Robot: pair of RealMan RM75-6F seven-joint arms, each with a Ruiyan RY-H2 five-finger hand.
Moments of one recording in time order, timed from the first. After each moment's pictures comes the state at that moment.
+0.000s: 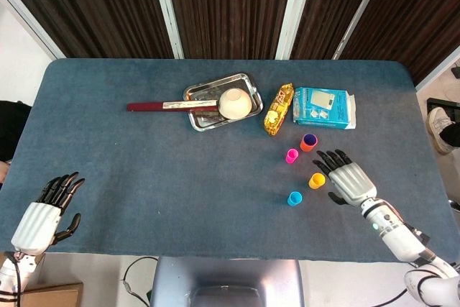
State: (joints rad) left arm -0.18 -1.20 0.03 -1.43 1.68 1.51 -0.14; right arm 0.56 -1.20 -0.03 -1.49 -1.39 0.94 -0.19
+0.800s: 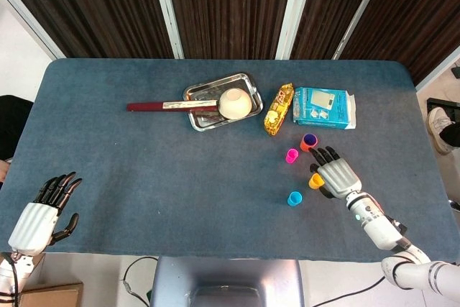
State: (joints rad) left arm -0.18 -1.19 0.03 -1.42 1.68 1.52 -0.15; right arm 0.59 -1.34 0.03 -1.34 -1.30 0.87 -0.28
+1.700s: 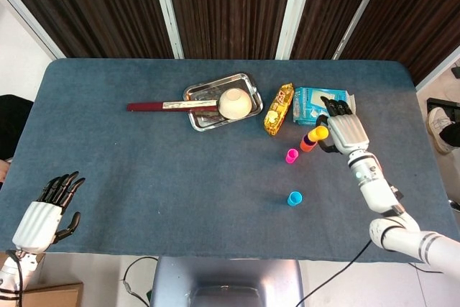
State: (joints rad) left arm -0.19 -1.20 0.03 -1.42 1.67 1.49 -0.12; right arm 0.71 -1.32 0.25 -1.30 -1.04 0.83 -0.23
